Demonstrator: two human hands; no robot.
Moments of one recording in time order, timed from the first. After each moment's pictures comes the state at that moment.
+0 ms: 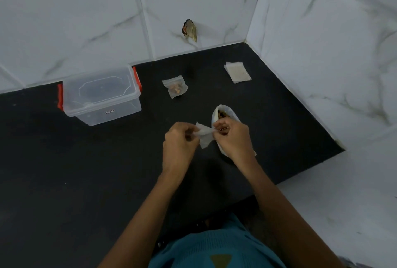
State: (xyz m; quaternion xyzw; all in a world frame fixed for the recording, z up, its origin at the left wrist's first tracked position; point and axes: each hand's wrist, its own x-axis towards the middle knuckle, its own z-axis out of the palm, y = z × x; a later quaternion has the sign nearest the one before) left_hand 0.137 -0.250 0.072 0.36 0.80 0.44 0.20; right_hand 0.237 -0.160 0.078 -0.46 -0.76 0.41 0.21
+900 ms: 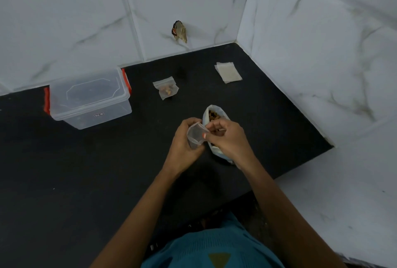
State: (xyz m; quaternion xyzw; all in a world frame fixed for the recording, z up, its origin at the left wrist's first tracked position) left_hand 0.150 -0.236 0.051 0.44 0.66 0.54 0.29; right_hand 0.254 -0.156 0.093 -0.43 -0.72 0.51 0.18
